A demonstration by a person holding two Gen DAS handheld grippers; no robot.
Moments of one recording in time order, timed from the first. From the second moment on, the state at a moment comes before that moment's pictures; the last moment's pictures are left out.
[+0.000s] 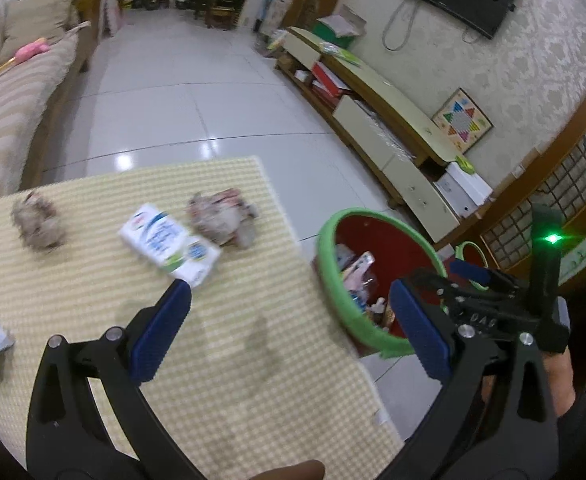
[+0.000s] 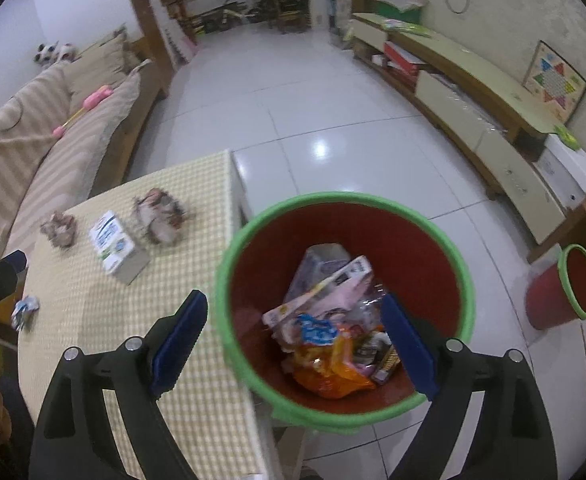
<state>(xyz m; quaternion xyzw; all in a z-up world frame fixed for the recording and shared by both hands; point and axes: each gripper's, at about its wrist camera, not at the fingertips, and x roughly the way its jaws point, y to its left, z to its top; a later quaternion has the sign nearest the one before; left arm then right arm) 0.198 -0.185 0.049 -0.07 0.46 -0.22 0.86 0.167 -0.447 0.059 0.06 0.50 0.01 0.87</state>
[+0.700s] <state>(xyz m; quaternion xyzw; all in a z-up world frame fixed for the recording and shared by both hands) 0.148 0.001 0.008 -0.06 0.46 -0.05 0.88 0.177 -0.356 0.069 0.01 0.46 0.09 0.88</state>
